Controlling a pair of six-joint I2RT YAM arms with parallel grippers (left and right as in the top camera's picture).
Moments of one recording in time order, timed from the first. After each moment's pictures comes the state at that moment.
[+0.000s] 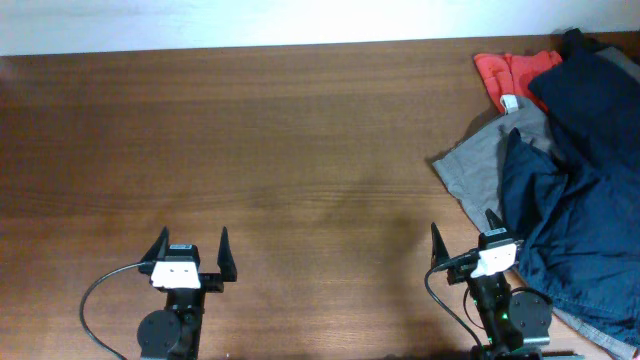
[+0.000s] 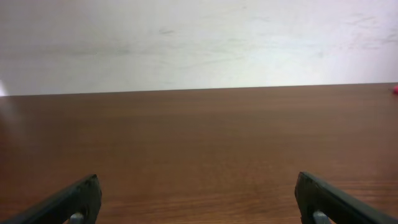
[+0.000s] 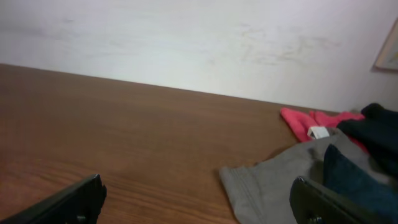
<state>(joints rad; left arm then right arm) -0.12 0.01 0.02 -0.07 -0.07 -0.01 0.00 0.02 0.02 -0.06 -0.18 -0.06</state>
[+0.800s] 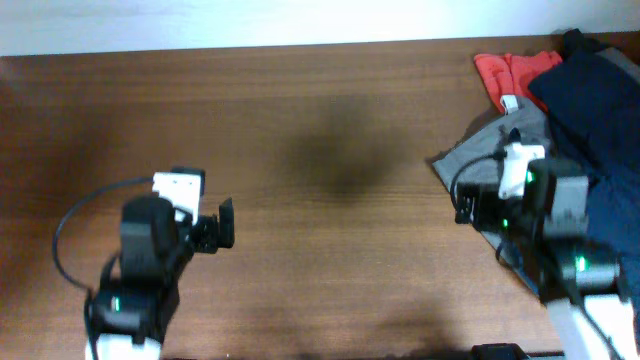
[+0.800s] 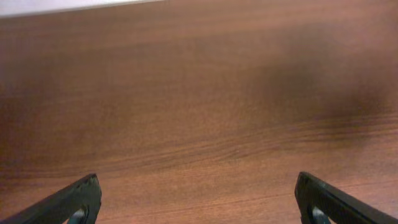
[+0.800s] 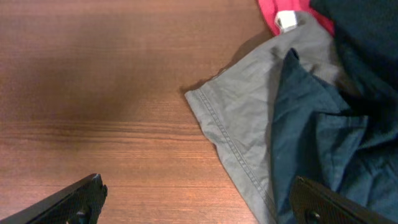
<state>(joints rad) -0.12 0.89 0.81 -0.62 -0.01 0.03 0.00 1.00 1.02 -0.85 0.00 0.03</state>
